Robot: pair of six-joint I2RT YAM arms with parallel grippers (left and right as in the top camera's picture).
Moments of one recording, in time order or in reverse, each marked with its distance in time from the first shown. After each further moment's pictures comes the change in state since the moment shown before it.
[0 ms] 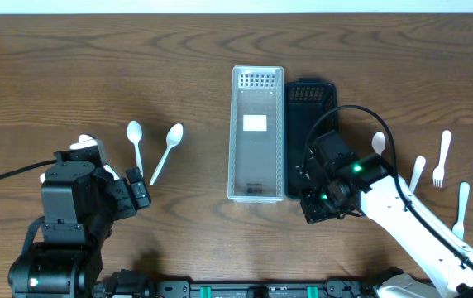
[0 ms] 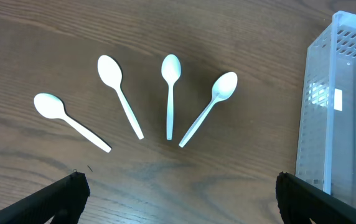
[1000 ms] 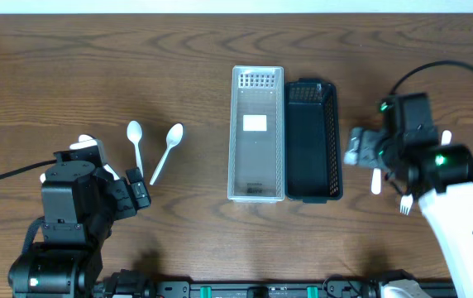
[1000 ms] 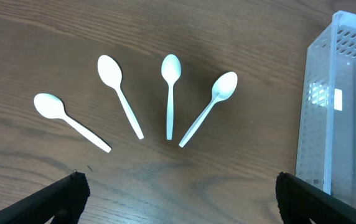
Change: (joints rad) left arm 0.000 0.000 0.000 0.000 0.000 0.000; right arm -0.354 -0.109 0.296 -0.032 0.421 0.123
